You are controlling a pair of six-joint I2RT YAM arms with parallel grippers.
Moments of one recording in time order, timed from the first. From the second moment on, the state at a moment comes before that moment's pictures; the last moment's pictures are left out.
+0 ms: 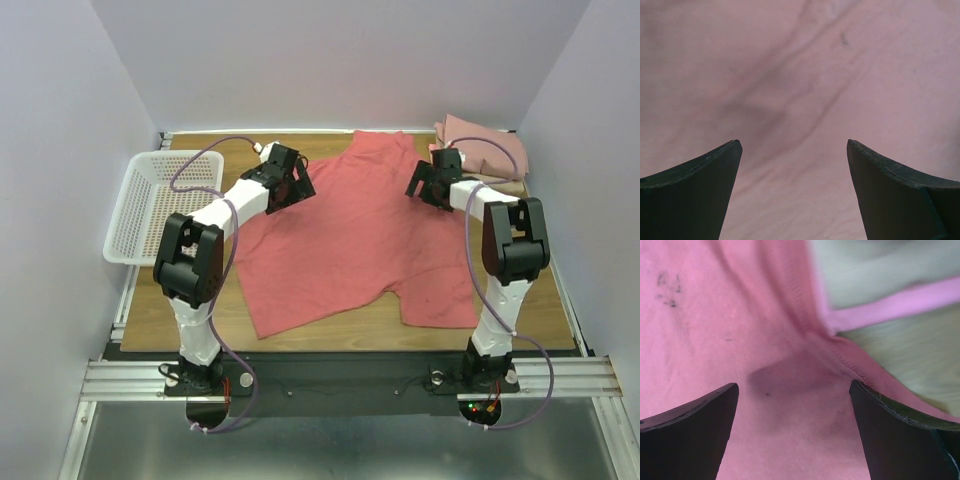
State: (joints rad) left arm -0.43 1.87 1.42 -0.40 -0.18 -0.71; right arm 0.12 2.02 1.36 -0.17 0.17 0.45
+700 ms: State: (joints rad) left arm -0.39 2.19 1.70 -0.56 -0.28 -0.73; right arm 0.05 1.99 1.33 -0.18 0.06 0.43
